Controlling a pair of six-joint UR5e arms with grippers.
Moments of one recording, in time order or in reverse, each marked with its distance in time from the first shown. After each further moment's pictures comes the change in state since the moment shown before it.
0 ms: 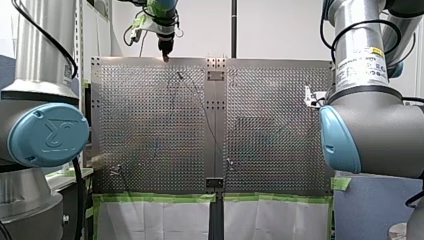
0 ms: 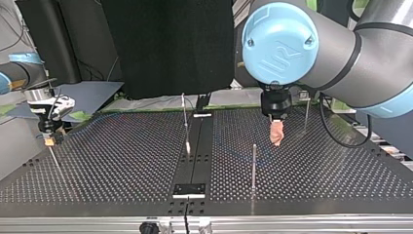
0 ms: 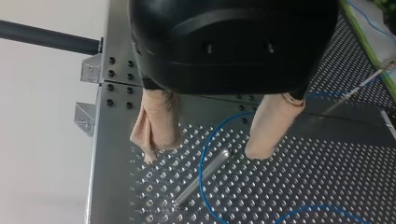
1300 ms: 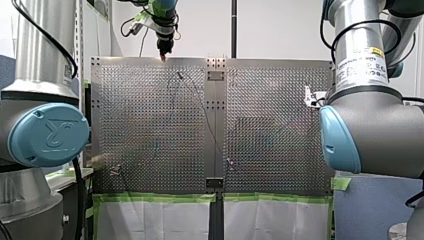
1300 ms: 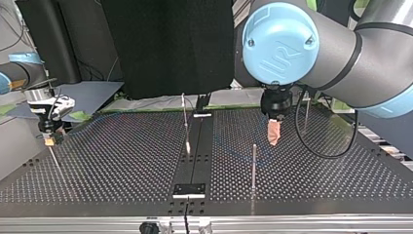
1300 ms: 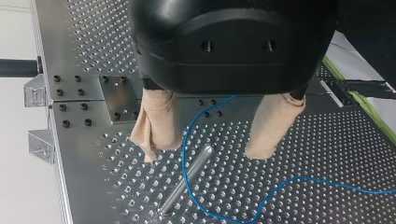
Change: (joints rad) left arm 0.001 0.001 0.000 -0.002 -0.006 0.268; right arm 0.000 0.000 0.000 0.000 0.000 0.000
